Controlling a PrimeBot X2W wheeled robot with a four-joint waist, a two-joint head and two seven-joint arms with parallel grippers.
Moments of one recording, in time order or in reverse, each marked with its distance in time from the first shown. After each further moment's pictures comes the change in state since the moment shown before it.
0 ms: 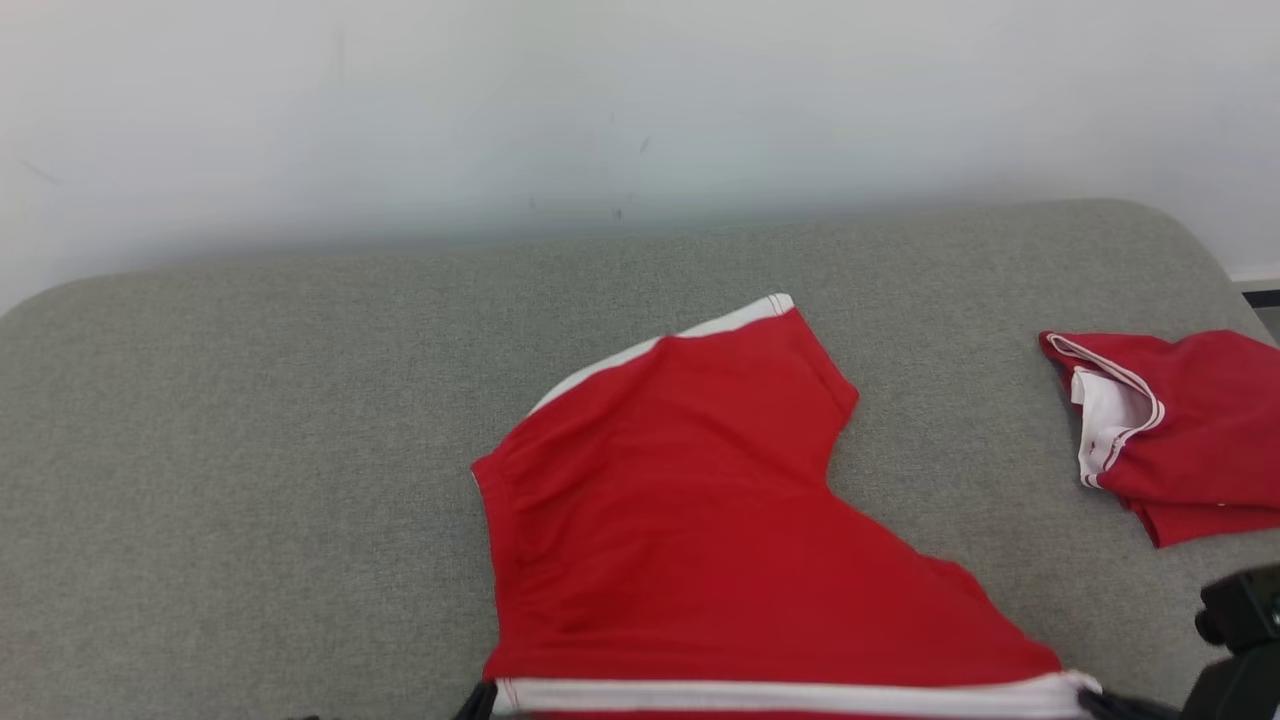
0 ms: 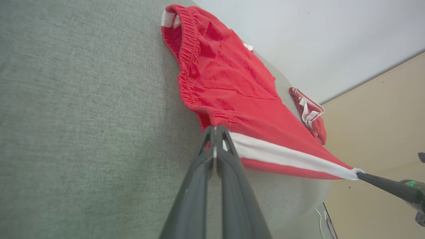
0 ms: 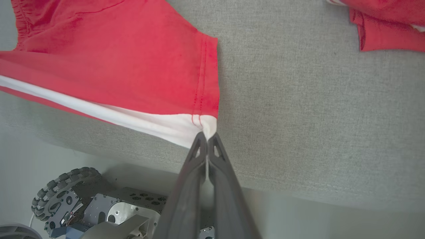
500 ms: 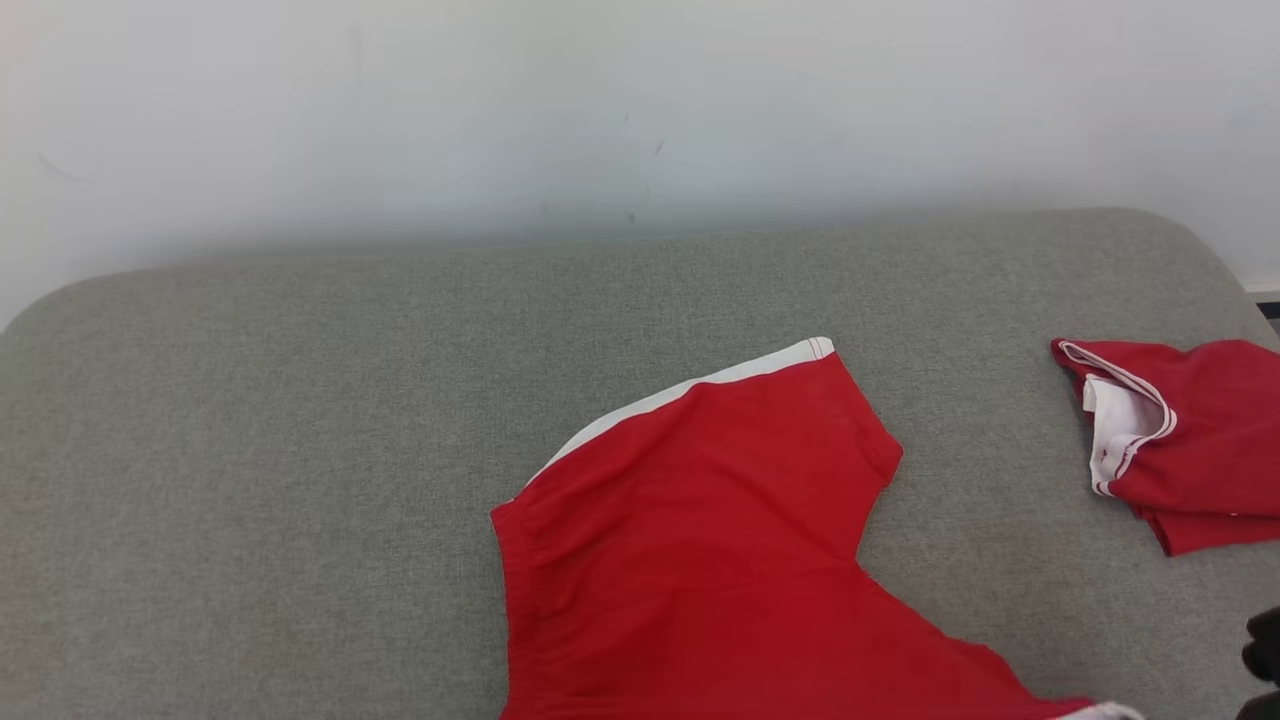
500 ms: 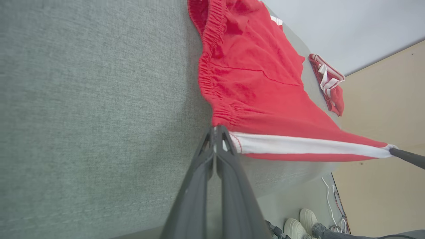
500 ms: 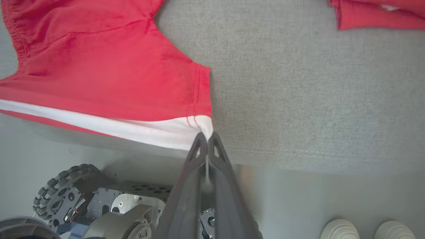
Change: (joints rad) left arm 0.109 0.099 -0.035 -0.106 -0.008 0.086 0.117; right arm 0.157 0.197 -0.208 -0.227 -0.123 0.000 0.272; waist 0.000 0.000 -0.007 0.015
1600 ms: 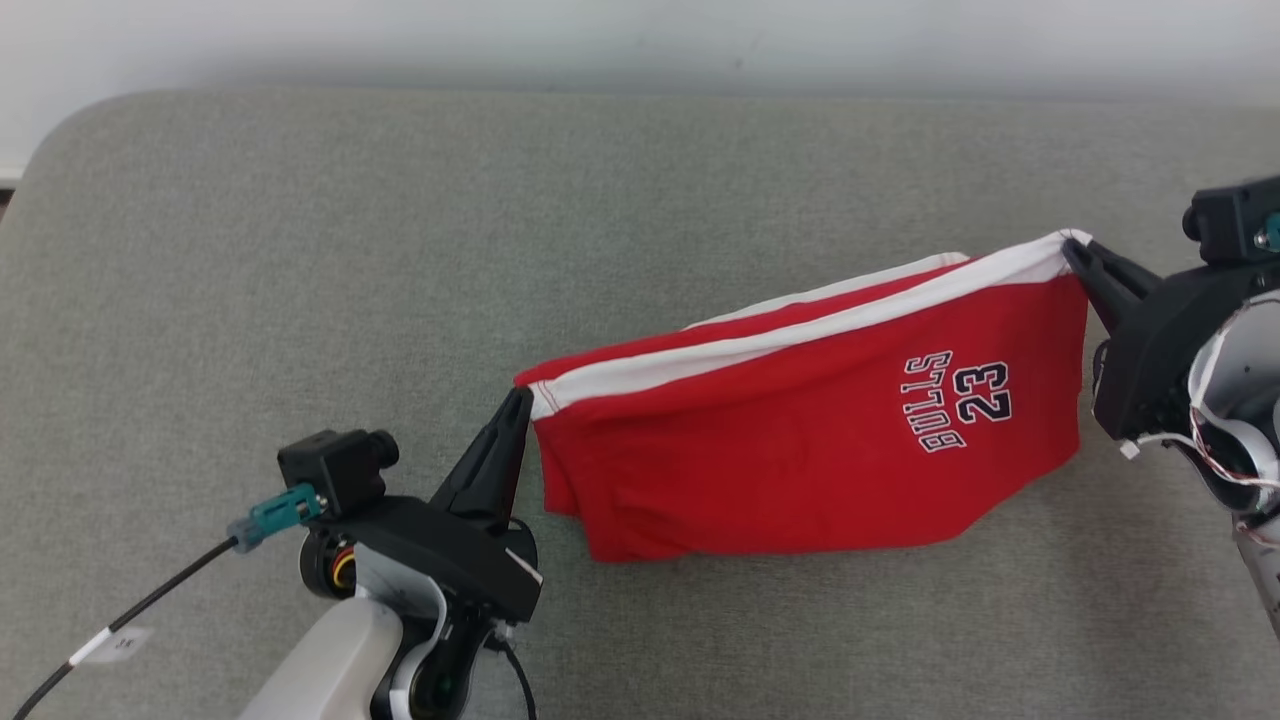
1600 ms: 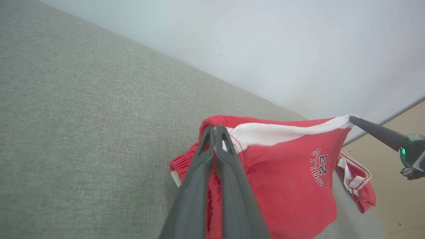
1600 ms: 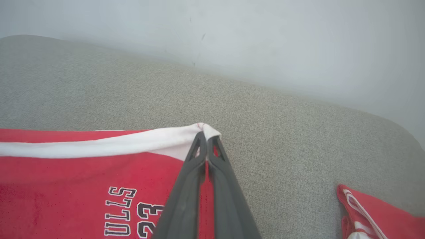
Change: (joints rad) left arm -0.546 -0.218 0.026 0.212 0.130 0.005 -0.094; right arm -0.941 -0.155 0.457 0.734 -0.125 0.000 -0.692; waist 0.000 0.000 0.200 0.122
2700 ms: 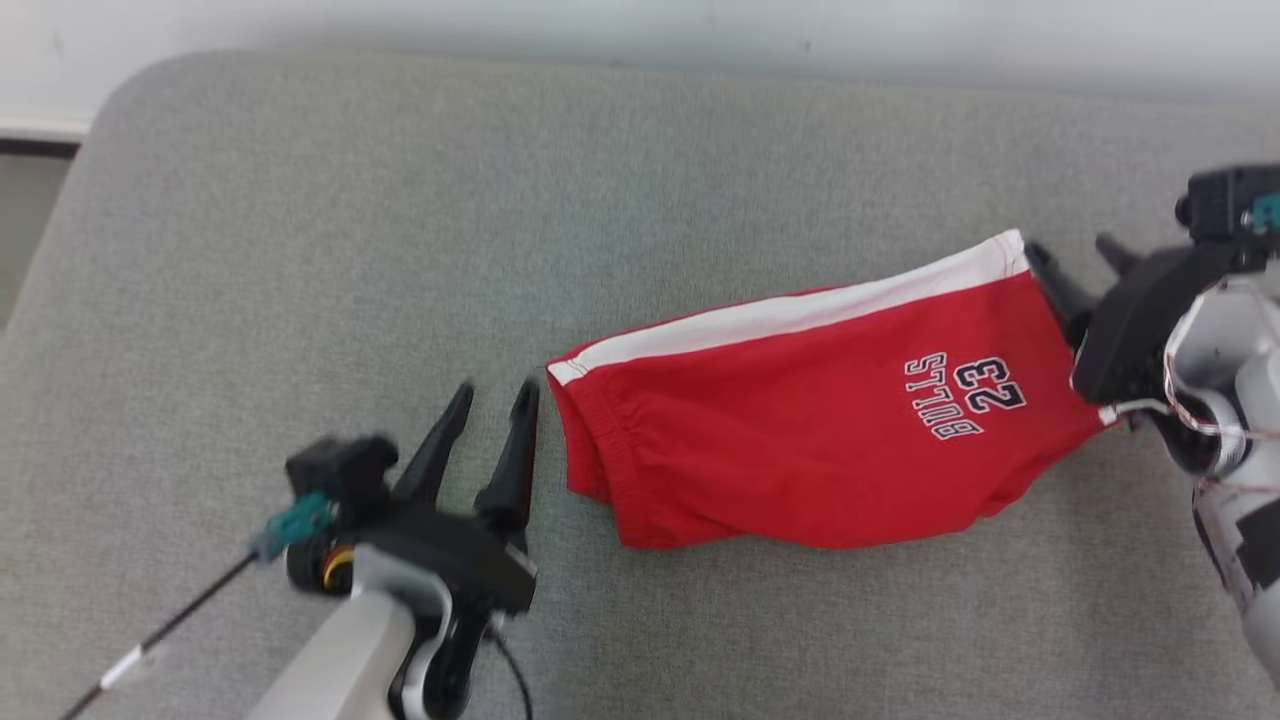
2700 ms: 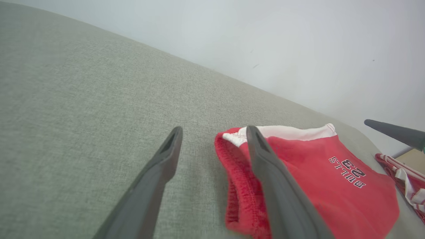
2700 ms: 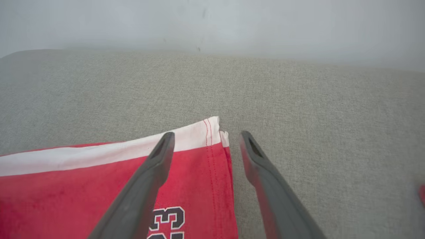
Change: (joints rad) left arm -0.072 -0.047 -0.012 0.201 0.097 -0.009 -0.131; right arm -0.161 0.079 0.035 0.365 0.087 0.000 -0.109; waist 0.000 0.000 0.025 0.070
